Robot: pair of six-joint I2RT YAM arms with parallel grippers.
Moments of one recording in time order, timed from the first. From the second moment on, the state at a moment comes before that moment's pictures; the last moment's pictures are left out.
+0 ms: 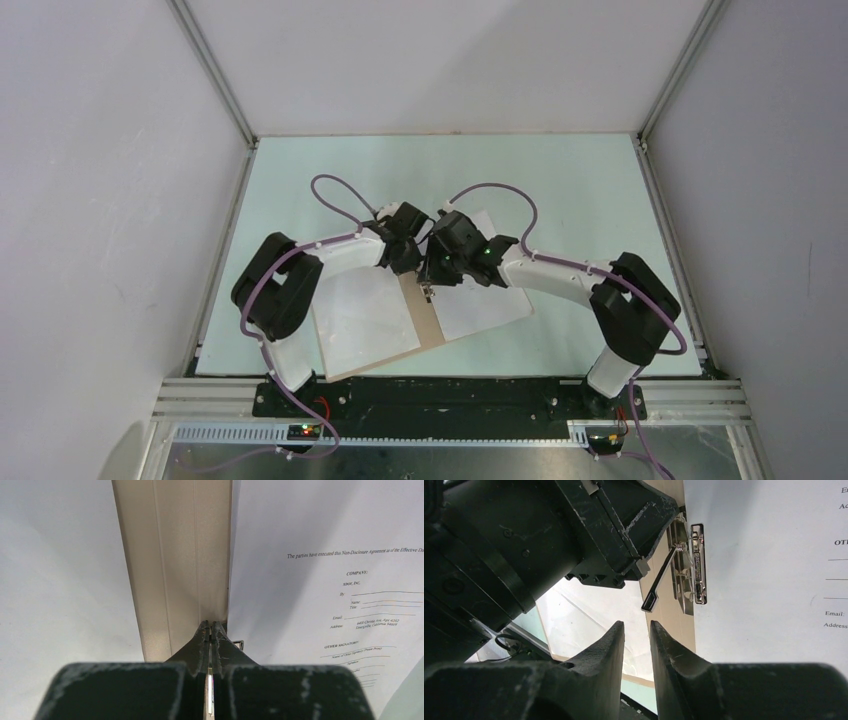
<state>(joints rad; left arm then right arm) -0.65 1.79 1.07 -0.38 -0.21 -0.99 0.87 1.67 1.11 -0.25 -0.06 0.88</state>
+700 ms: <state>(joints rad) -0.65 1.79 1.07 -0.38 -0.21 -0.99 0.89 1.75 1.12 -0.22 0.05 0.89</state>
